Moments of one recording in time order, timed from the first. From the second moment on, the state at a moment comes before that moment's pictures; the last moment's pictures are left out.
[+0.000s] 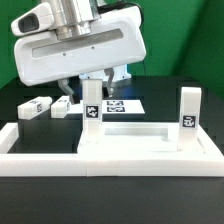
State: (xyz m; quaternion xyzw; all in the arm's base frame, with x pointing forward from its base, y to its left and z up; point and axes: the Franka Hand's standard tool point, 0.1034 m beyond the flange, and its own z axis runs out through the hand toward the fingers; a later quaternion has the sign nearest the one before) arm 0.636 -0.071 0.108 -0.99 0.05 -0.04 0.11
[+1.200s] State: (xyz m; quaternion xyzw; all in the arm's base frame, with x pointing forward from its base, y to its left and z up) arm 0.648 -0.058 0.102 -0.69 0.70 0.06 0.15
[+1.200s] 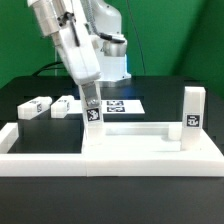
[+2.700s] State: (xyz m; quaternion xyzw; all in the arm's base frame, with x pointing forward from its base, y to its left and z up) arm 0.657 -0.075 0.118 -1.00 0.07 -0.01 0.06
